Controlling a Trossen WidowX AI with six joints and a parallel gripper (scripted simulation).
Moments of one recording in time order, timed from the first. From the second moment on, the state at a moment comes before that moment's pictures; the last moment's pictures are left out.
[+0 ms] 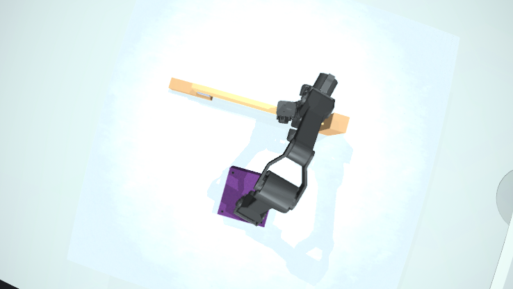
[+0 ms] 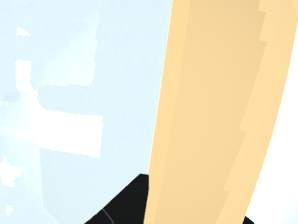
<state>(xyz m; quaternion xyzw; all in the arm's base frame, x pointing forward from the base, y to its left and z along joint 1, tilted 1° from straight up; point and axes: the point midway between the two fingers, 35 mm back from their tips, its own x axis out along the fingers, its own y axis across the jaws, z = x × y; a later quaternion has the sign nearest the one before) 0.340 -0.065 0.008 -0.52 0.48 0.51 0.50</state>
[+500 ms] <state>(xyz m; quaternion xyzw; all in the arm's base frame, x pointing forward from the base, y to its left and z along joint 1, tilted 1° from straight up) 0.341 -0.069 0.008 -0.52 0.48 0.51 0.50</state>
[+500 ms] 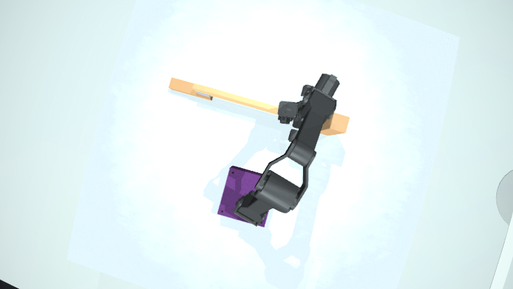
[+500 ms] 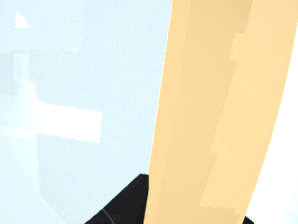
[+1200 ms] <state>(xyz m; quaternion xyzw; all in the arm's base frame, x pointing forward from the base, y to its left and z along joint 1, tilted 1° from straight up) 0.341 -0.076 0.008 -0.52 0.48 0.51 0.50</state>
